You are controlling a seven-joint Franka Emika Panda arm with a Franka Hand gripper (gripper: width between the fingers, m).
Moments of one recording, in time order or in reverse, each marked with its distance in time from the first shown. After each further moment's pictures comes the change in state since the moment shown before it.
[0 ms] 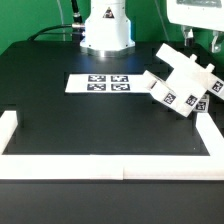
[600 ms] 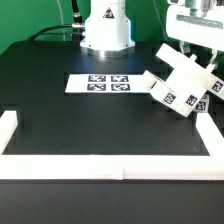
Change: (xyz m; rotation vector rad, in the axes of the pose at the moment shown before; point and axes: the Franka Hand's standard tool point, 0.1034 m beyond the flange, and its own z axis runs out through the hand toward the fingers) arm 0.000 0.014 0.034 -0.049 0.045 -0.069
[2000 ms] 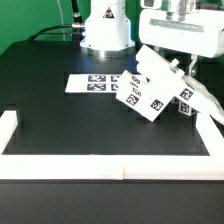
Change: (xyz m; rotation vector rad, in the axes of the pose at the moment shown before) arm 0.067 -0.002 0.001 0.007 0.040 -0.150
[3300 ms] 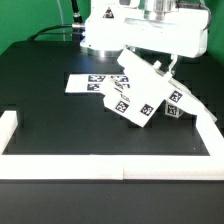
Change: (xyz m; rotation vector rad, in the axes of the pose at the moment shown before) arm 0.049 0.015 -0.004 -0.009 0.021 -0.163
